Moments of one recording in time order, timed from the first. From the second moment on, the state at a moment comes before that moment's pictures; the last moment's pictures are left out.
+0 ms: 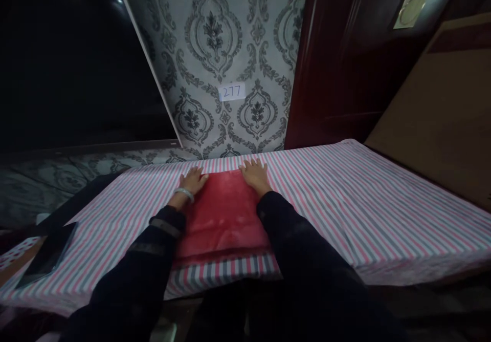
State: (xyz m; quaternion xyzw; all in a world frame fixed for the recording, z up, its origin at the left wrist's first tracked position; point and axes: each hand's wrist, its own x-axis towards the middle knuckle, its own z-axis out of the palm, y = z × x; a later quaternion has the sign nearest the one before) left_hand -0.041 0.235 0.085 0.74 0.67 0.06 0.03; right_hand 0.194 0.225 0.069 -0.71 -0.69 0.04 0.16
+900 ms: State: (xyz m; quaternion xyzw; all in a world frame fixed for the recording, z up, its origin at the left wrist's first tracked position) left_hand -0.097 0.220 0.043 0.61 0.73 0.22 0.19; right_hand 0.242 0.221 0.000 -0.70 -0.62 0.19 0.31
